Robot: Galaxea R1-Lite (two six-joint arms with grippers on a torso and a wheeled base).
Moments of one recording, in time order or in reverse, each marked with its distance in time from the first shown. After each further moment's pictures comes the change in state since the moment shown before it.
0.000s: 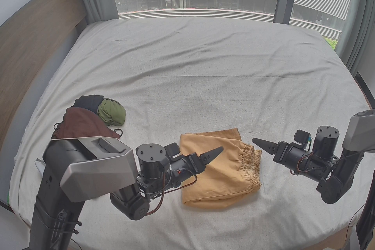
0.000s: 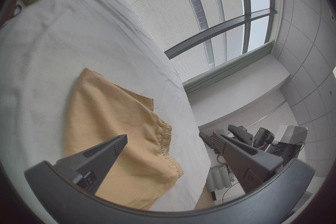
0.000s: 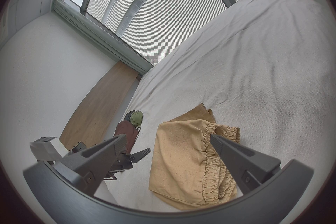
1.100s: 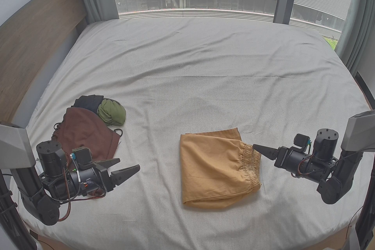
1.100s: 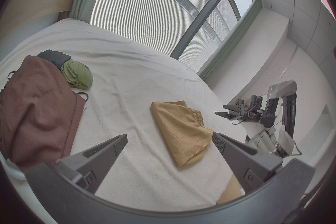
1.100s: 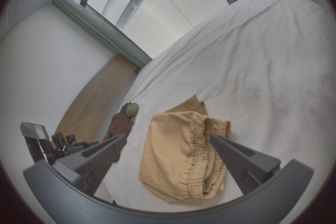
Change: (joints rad) left arm 0.446 -0.499 0.727 -0.016 -0.272 0.591; right arm -0.029 0.029 0.014 0.000 0.058 -0.052
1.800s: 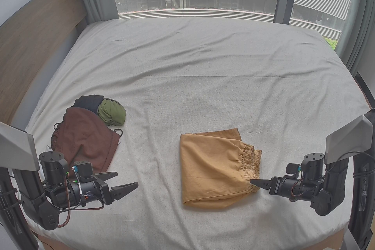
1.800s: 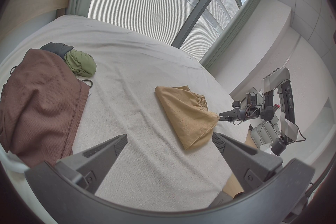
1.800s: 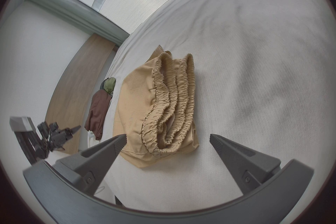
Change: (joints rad) left arm 0.028 0.065 0.080 -0.001 -0.007 0.138; right arm -0.019 0.226 0.092 0.000 -0.001 -0.082
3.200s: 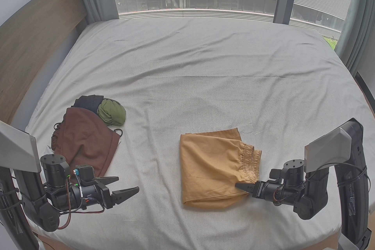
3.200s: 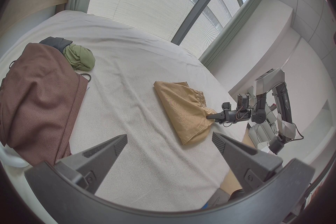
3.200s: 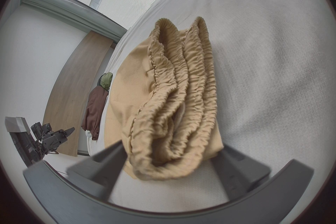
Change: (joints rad) left arm -0.005 0.017 0.021 0.000 -0.012 0.001; right arm 0.107 0.154 -0.145 -0.005 -0.057 0.124
